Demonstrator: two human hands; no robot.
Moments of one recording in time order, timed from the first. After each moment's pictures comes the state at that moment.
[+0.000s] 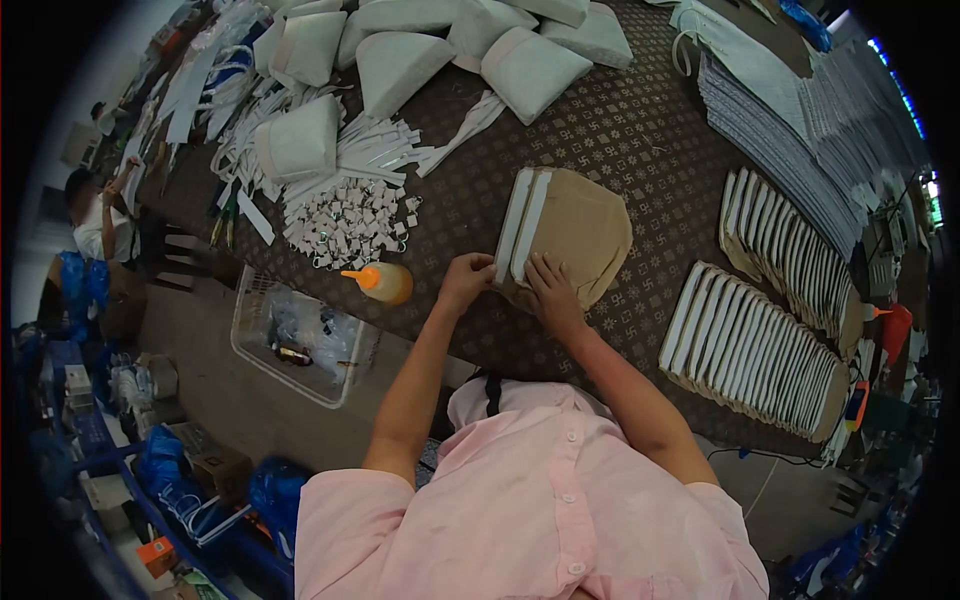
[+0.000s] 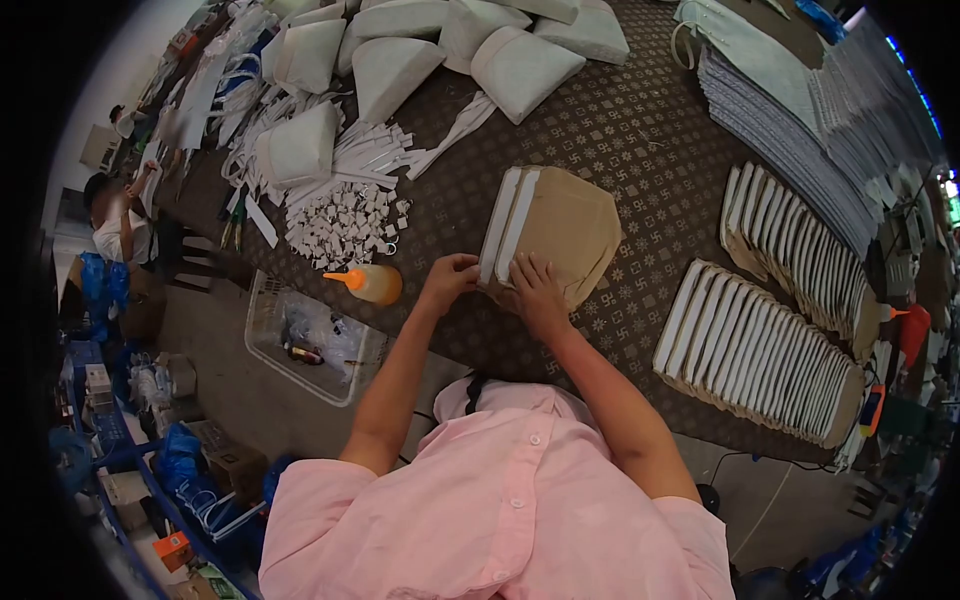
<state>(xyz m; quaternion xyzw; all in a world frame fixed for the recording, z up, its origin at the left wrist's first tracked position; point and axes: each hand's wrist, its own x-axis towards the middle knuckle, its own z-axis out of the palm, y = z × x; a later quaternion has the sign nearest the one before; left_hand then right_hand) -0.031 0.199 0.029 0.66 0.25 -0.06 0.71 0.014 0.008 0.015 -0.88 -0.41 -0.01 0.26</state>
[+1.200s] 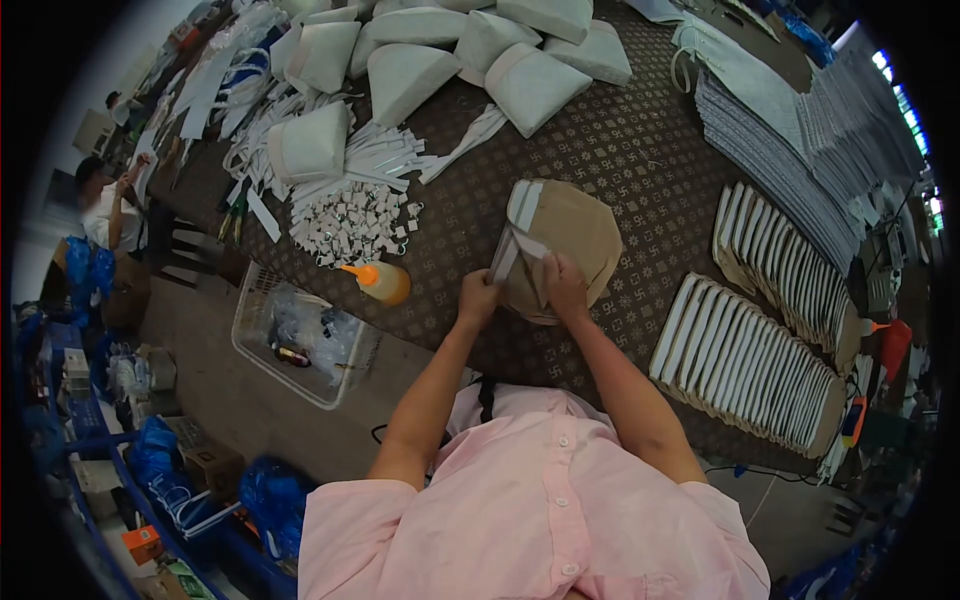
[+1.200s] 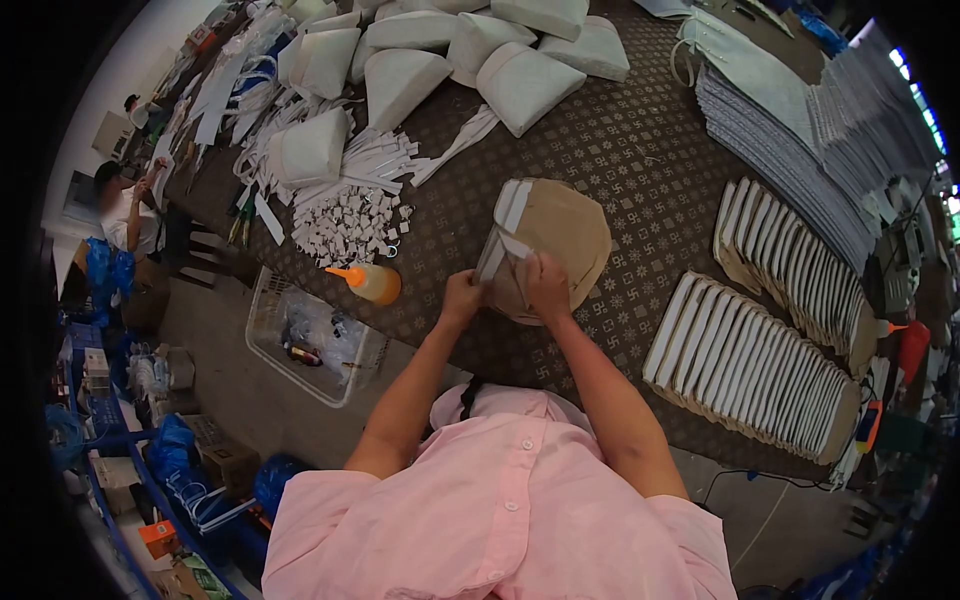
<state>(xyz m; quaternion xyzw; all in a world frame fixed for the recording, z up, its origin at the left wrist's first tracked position) -0.033 0.158 -0.008 0.63 0.27 0.01 0.73 0.049 0.005 0.036 -0.84 -0.15 0.10 0.52</state>
